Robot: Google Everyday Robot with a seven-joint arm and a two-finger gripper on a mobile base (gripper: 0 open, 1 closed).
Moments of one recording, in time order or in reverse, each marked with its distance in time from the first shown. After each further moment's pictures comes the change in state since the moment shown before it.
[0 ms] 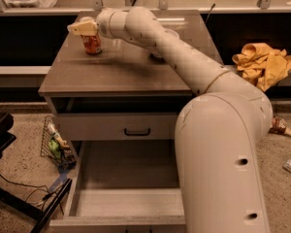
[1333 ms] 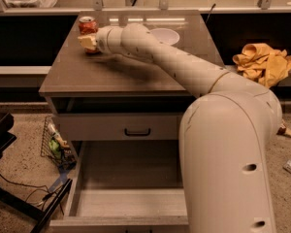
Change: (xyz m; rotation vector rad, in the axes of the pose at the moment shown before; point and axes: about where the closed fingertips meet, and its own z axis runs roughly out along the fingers) arm 0.058 0.020 0.001 0.020 0.091 0.027
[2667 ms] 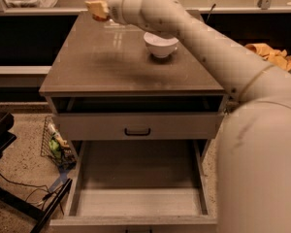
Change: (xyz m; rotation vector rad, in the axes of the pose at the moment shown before) arm -0.110 -0.020 -0.085 0.042 -0.126 -0.078
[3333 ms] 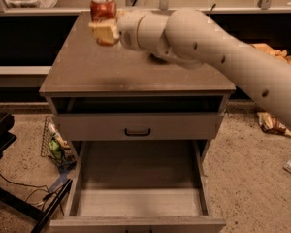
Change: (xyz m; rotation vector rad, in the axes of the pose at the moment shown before) arm 0.002 0.084 -0.114 -0.070 0.010 0.019
